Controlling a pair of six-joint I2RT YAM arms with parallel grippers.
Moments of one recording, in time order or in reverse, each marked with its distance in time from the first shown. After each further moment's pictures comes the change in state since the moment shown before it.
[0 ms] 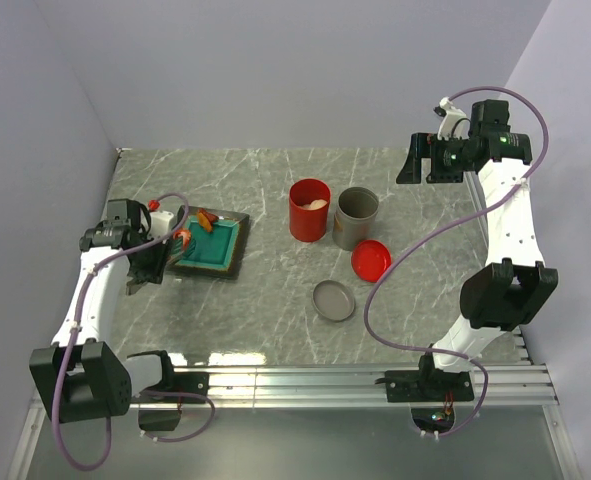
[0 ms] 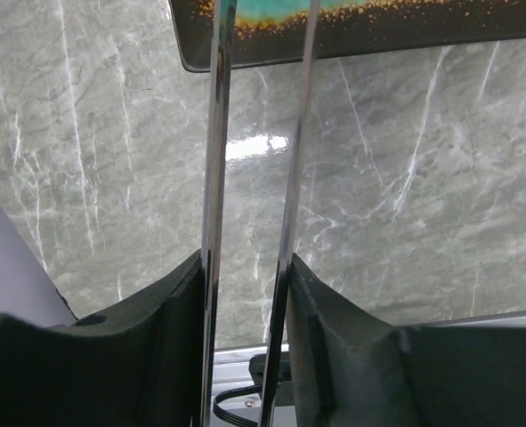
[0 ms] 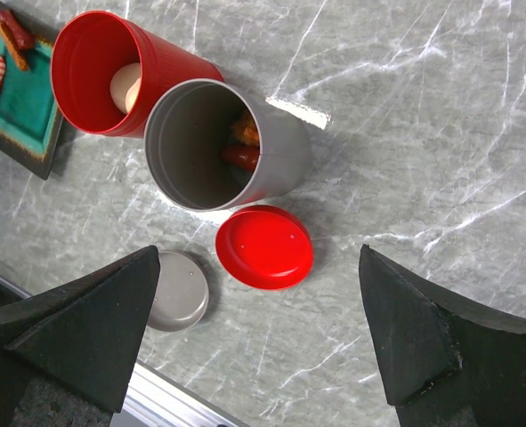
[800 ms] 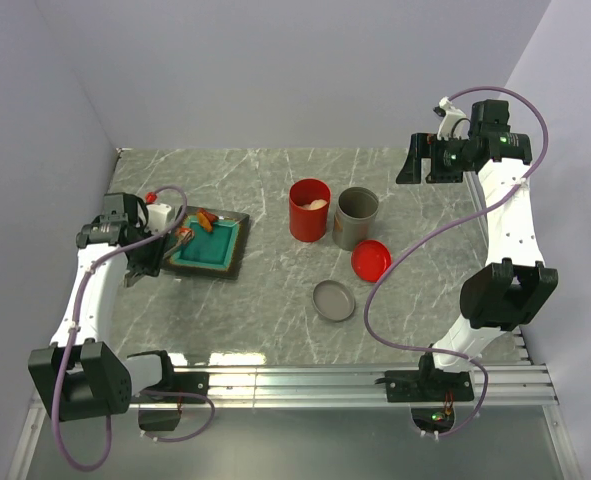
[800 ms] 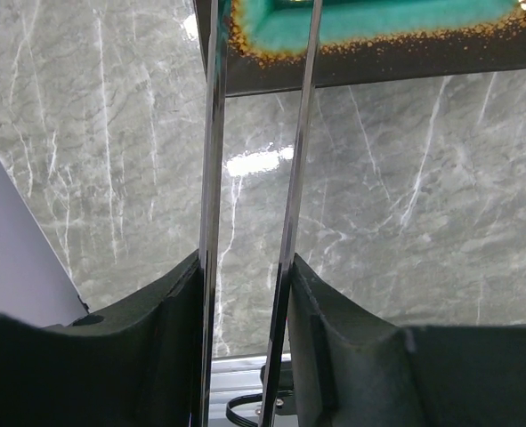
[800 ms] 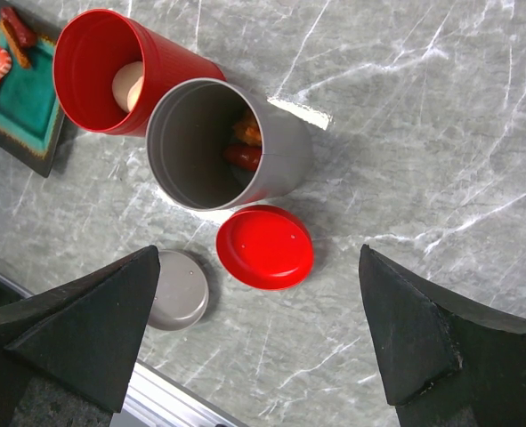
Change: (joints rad) left arm 0.001 0.010 0.049 0.008 -0.004 0.008; right arm 0.000 0.001 0.000 -0.001 -0.006 -0.005
